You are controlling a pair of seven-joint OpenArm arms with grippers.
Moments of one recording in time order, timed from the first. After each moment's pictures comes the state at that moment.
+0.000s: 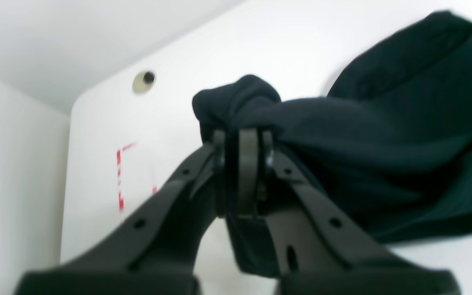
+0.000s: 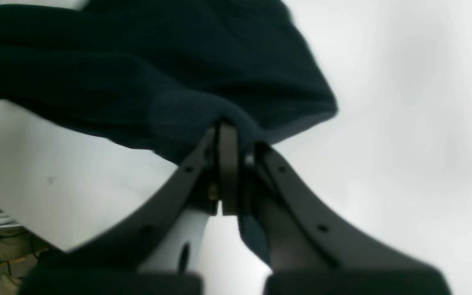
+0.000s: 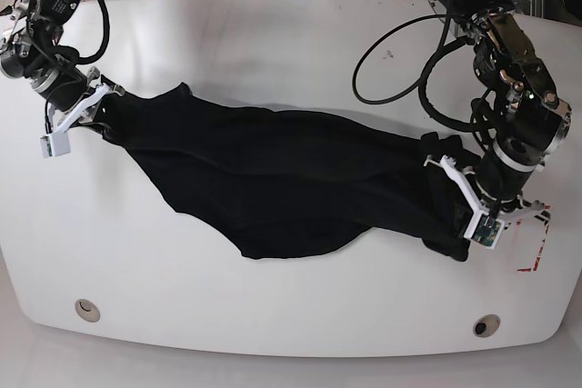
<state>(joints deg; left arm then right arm) -10.9 -4.2 -19.8 121.4 -11.2 -43.0 63.6 -11.6 20.2 36.4 105.3 61.2 28.2 -71.3</state>
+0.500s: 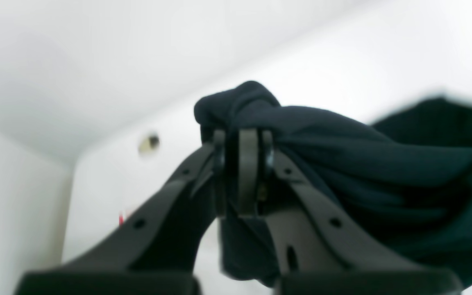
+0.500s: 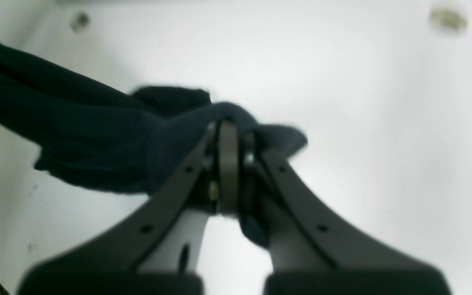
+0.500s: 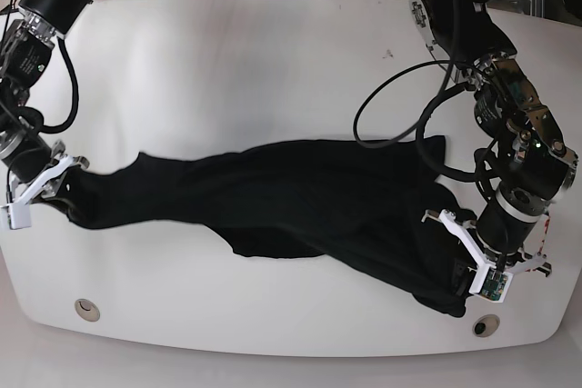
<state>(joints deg) -23.4 -3.1 -18.9 113.8 -11.8 -43.0 59.8 8.0 27.2 35.4 99.7 61.7 28.5 -72.1</state>
